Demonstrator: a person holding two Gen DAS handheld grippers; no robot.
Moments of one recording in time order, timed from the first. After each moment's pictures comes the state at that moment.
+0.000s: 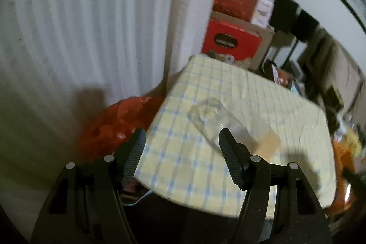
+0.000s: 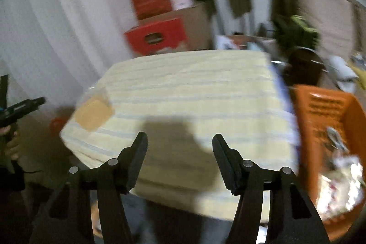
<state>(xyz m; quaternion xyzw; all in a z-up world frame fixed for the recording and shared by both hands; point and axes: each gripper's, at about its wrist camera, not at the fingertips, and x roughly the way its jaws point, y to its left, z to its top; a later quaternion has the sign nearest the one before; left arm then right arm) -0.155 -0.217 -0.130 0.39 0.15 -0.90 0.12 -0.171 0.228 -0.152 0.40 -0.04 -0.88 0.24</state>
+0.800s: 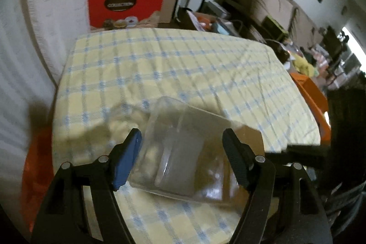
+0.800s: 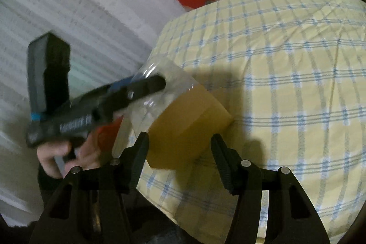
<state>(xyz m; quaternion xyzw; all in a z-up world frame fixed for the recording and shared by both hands) -0.272 -0.141 -0.195 0.48 0.05 -0.85 -0.19 -0.234 0.033 -0.218 0.52 -0.16 -0.78 0.33</state>
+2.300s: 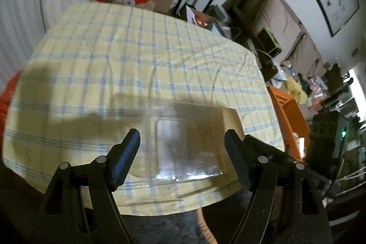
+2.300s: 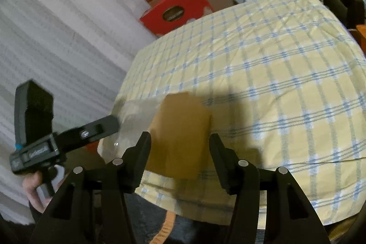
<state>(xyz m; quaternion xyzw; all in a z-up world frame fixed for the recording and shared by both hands) -0.217 -0.057 -0.177 0.50 0.16 -0.84 -0.13 -0.203 0.178 -0.211 0.47 -0.21 -0.81 0.28</state>
